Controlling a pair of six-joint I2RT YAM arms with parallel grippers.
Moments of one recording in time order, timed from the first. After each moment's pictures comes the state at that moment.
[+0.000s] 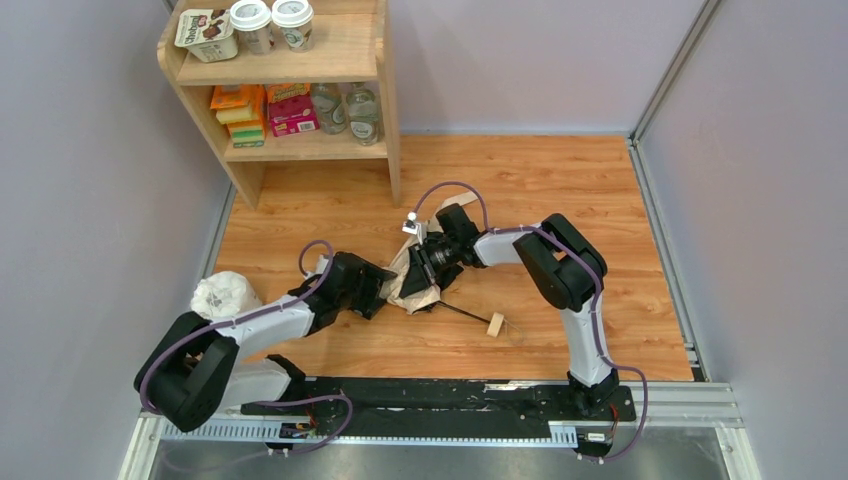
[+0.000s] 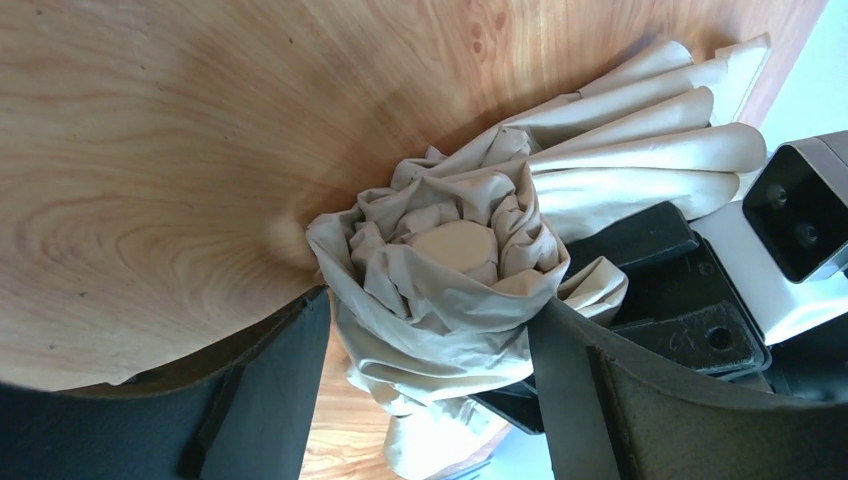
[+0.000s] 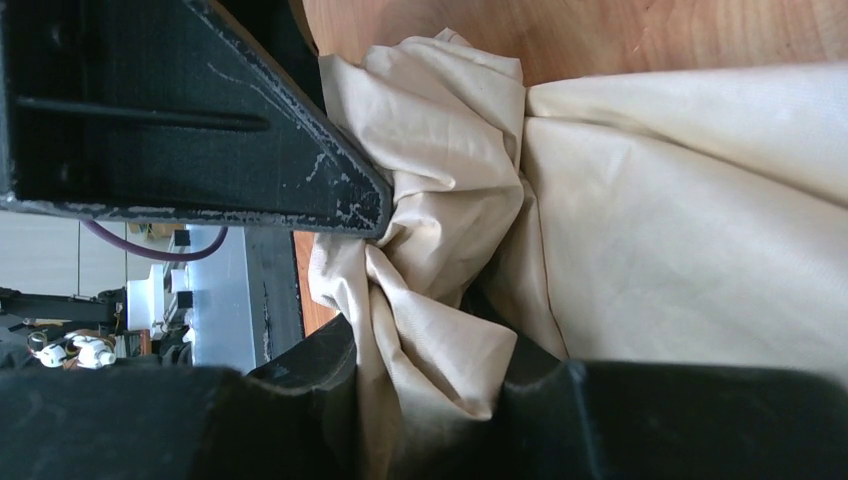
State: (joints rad) left arm -0.58 1.21 0.37 0.05 -0.06 -1.62; right arm 0.66 2.12 1.16 0.14 -1.03 0.30
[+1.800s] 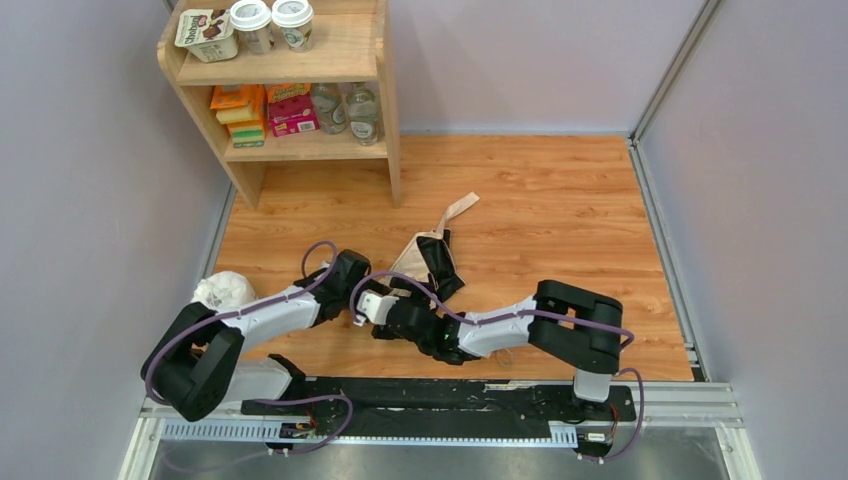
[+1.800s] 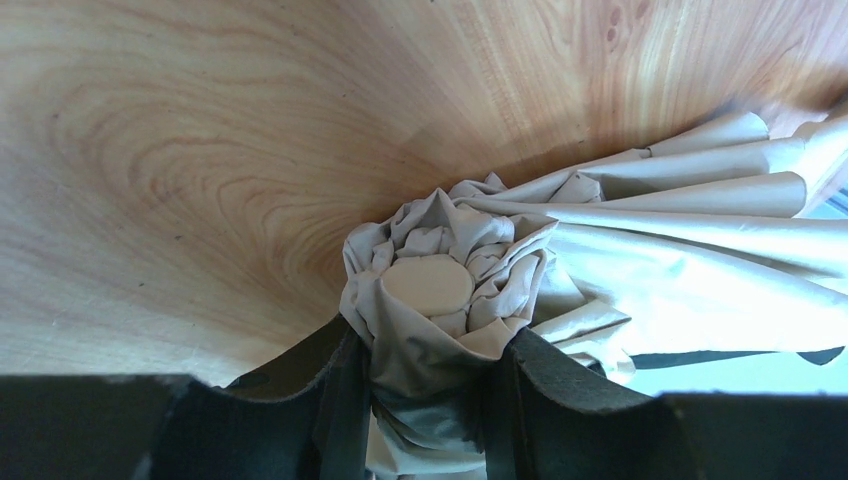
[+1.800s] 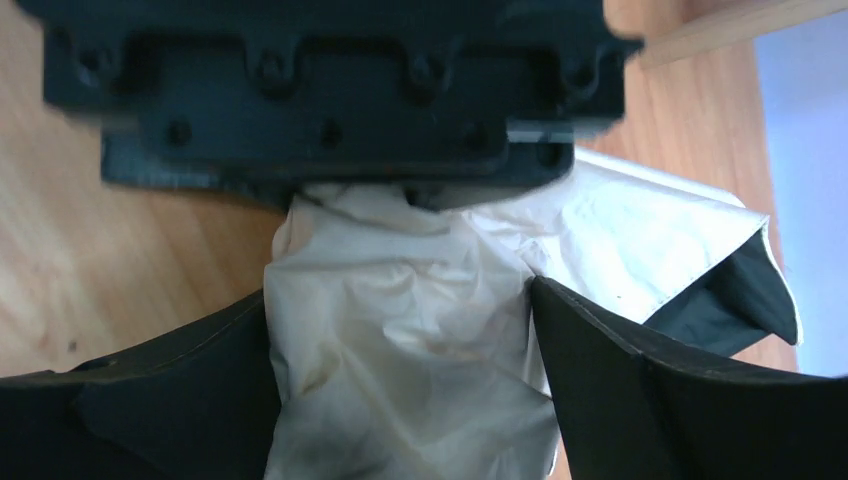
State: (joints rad) left arm -0.61 1.28 0.47 -0.18 -0.03 -1.68; right arm 1.29 1.79 0.85 0.33 0.54 -0.39
